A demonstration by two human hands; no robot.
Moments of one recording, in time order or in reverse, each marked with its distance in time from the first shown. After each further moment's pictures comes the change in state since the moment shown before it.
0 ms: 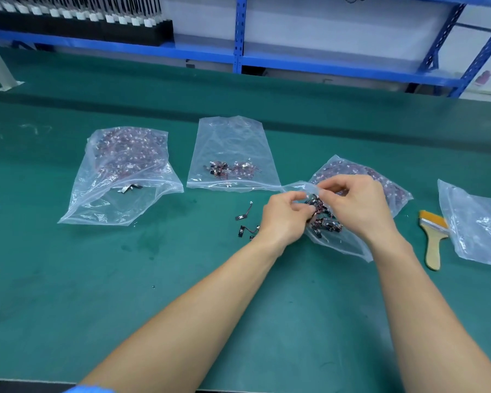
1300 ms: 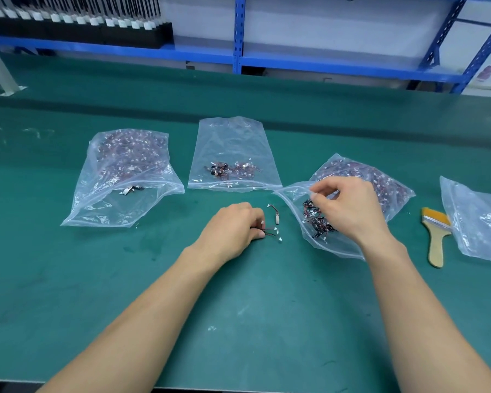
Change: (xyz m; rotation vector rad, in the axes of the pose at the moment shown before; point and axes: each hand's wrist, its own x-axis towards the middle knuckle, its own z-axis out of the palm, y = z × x) left_hand -0.017 -0.012 -0.097 1.133 -0.118 0.341; right_hand -0.008 -0.010 0.009 -0.058 -0.028 0.035
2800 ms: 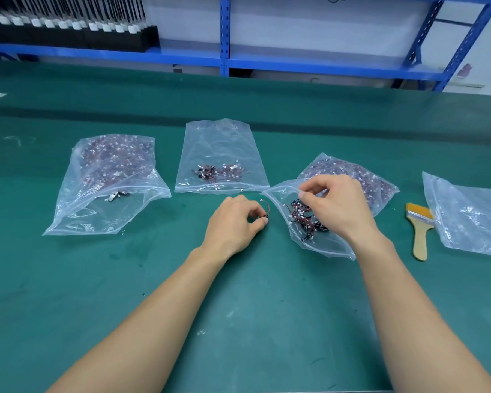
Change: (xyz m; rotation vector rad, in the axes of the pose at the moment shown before) left_hand 0.025 0.009 0.027 -0.215 0.240 -0.045; right_hand 0.001 0.004 -0.005 0.070 0.019 0.001
